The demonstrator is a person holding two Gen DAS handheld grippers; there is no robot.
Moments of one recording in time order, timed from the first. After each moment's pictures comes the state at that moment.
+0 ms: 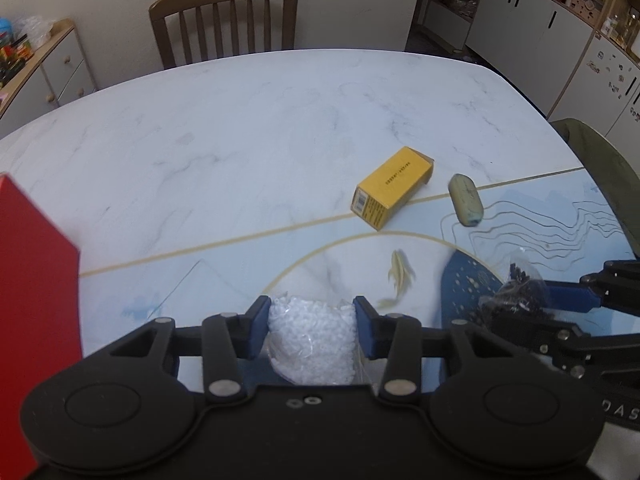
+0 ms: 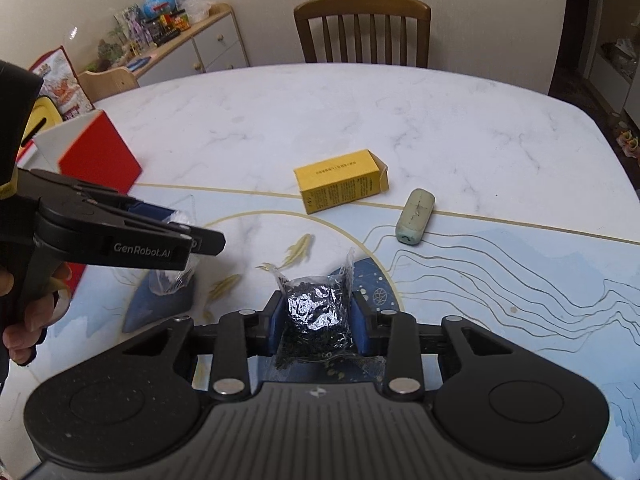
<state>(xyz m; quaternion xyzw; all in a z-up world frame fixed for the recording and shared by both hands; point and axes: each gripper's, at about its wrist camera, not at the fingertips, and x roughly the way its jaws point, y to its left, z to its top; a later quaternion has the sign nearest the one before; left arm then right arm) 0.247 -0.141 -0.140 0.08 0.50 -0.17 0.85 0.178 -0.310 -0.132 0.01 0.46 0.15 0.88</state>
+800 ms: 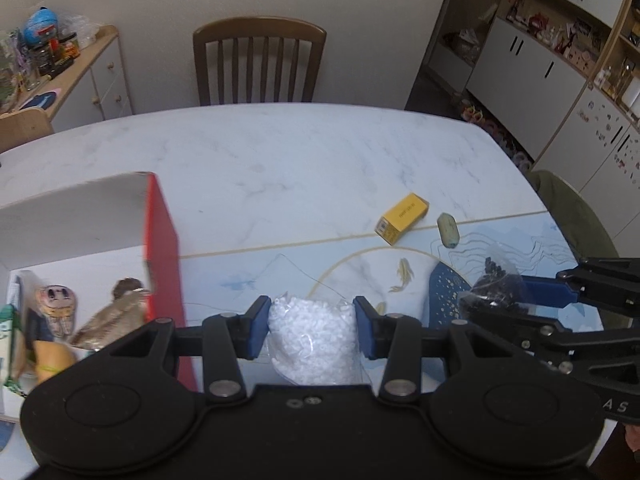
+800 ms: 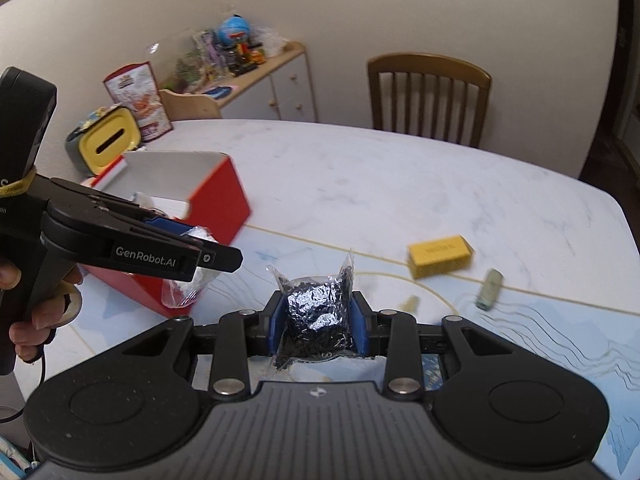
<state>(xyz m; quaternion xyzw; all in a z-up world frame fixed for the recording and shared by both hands) 0.205 -0.046 -0.046 0.02 0.47 -0.18 0.87 0.137 -0.224 -0.038 -0.02 0.40 0.22 0.89</state>
